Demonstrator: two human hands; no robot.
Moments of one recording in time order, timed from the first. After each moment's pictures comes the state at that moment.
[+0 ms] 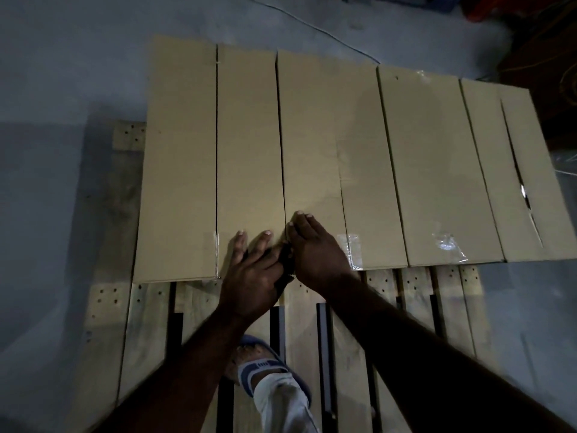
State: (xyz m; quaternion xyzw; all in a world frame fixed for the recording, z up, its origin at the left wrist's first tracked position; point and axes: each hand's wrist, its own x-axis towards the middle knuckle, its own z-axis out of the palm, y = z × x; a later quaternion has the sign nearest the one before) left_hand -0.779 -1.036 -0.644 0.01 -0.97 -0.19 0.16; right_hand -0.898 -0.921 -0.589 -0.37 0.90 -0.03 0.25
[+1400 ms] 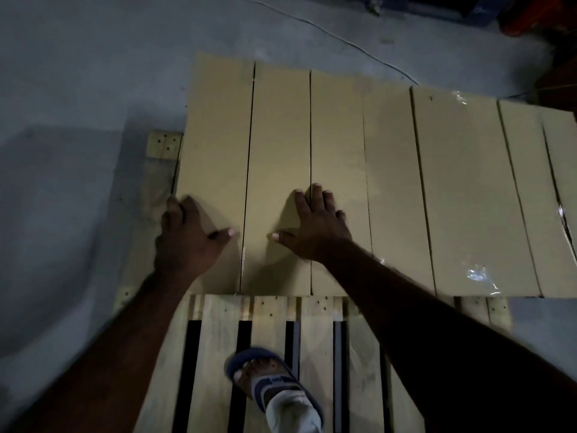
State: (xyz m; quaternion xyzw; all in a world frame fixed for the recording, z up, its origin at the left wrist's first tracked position) left_hand -0.788 -1.188 -0.606 0.42 -0.86 -0.26 -0.11; right_hand -0.953 -1.005 -0.580 -0.31 0.90 0.00 0.30
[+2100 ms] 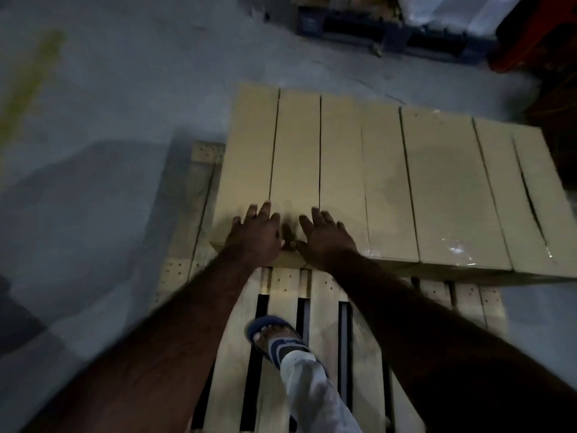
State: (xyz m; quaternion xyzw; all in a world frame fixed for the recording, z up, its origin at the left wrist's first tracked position) left_hand -0.746 -1.091 -0.500 0.20 -0.94 -0.15 -0.21; right_hand -0.842 -0.952 -0.502 -0.38 0.88 0.04 0.28
